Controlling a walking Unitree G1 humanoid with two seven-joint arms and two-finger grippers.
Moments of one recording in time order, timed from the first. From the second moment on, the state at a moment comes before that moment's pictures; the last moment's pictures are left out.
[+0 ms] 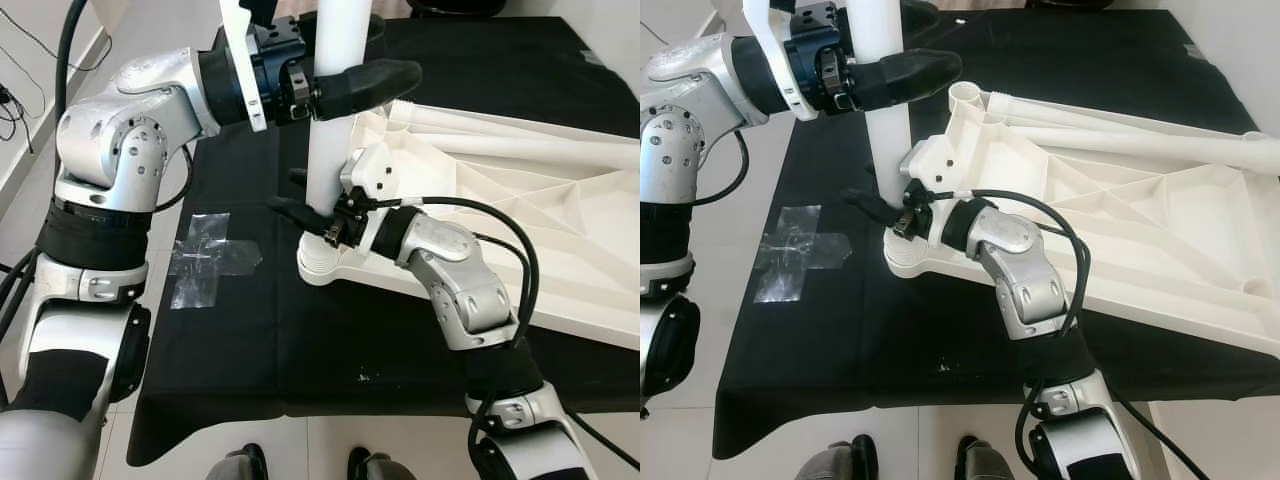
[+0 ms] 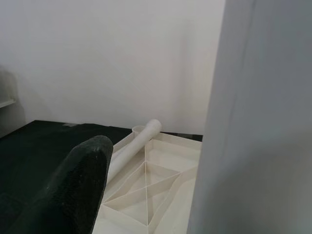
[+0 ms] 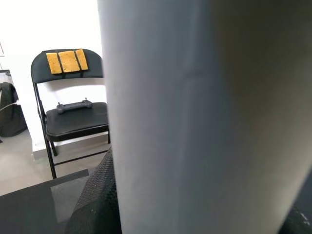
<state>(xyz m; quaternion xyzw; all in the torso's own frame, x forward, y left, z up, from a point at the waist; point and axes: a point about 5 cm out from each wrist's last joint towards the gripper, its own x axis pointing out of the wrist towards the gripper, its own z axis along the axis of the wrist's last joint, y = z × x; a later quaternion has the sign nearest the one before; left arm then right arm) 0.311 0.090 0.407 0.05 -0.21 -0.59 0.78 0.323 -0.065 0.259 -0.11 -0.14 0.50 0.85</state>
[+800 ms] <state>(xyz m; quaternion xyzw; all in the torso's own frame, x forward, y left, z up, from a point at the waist) 0.265 0.163 0.441 0.12 -0.25 -0.56 0.78 0.330 -0.046 0.270 -0.17 -0.09 0.59 0.78</state>
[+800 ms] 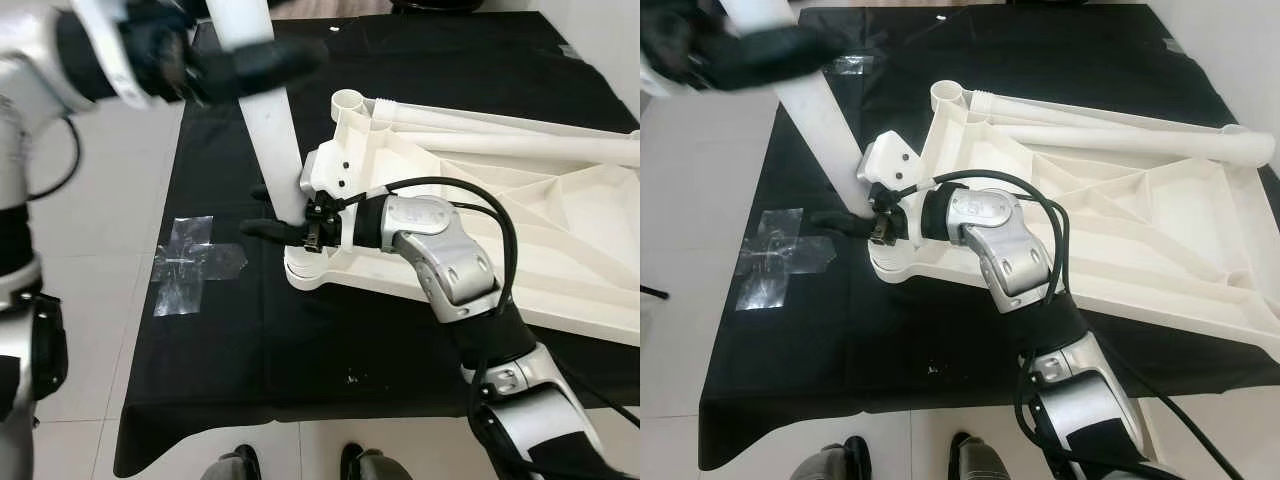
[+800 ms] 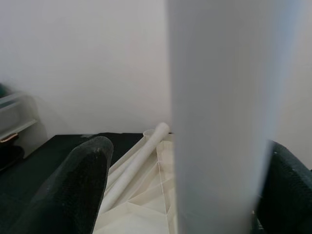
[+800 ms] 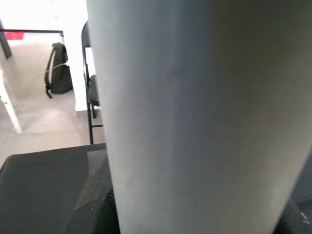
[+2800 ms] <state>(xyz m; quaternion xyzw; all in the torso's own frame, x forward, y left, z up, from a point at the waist) 0.161 0.133 0.179 0.03 0.07 -0.32 0.94 0.338 -0.055 0.293 -0.15 -0.10 0.79 0.58</state>
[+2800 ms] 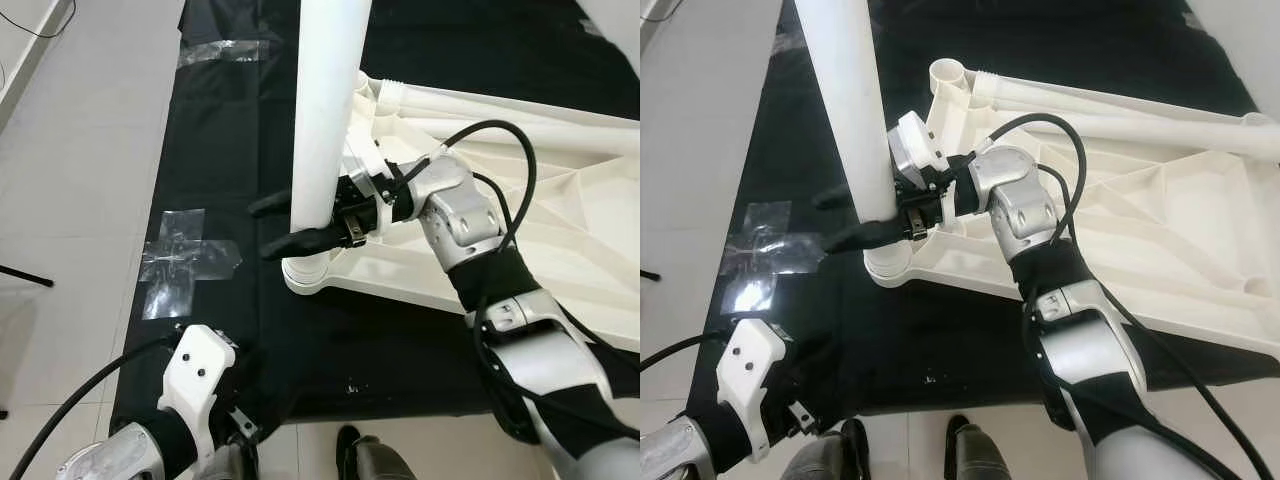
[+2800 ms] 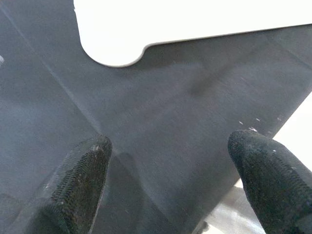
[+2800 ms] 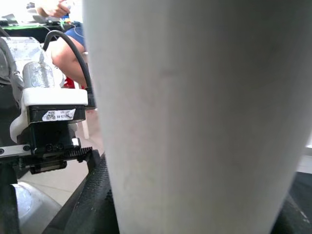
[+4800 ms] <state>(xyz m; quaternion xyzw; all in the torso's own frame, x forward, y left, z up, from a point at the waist) 0.148 0.121 0.181 0.09 -0.02 -0.27 0.96 0.353 -0.032 0.311 -0.15 -0.10 0.69 0.70</state>
